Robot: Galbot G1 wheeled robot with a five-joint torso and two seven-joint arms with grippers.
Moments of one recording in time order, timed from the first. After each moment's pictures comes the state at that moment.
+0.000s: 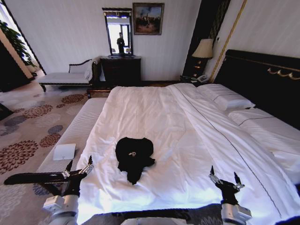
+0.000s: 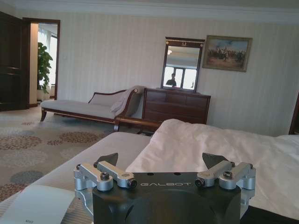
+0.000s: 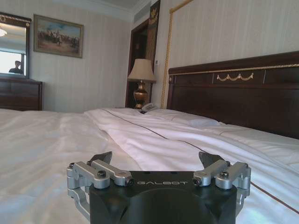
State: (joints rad) left arm 1.90 -1.38 -0.77 -2.27 -0.43 -0.08 -0.13; right arm -1.84 1.61 0.90 2.06 0.16 0.25 0.07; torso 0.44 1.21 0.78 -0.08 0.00
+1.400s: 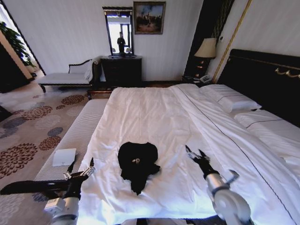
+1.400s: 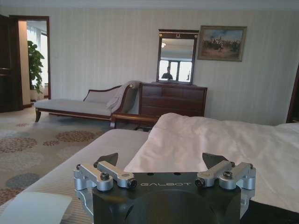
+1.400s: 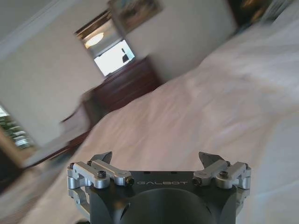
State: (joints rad) left arm 1.96 -1.38 -0.77 -2.27 -0.40 -0.10 -0.11; right arm -1.55 1.21 0.67 2.17 0.98 -0.36 0.03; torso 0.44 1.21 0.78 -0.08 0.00
